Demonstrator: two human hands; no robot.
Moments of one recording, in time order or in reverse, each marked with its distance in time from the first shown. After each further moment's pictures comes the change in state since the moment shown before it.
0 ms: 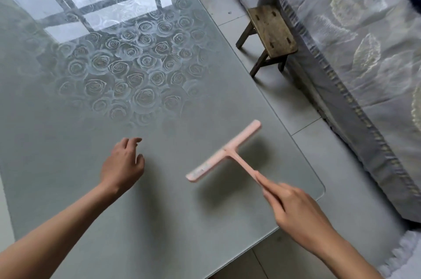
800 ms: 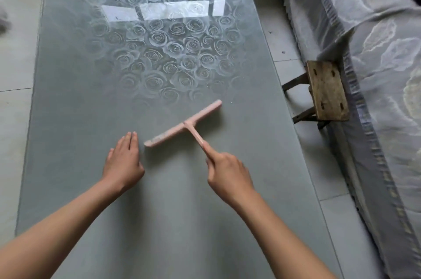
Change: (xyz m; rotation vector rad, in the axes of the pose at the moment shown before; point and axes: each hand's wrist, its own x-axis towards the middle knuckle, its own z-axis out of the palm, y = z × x) left_hand 0.092 -0.051 -0.040 0.061 -0.101 -0.290; right_hand 0.233 -0.186 -0.020 -0.133 -0.105 -0.232
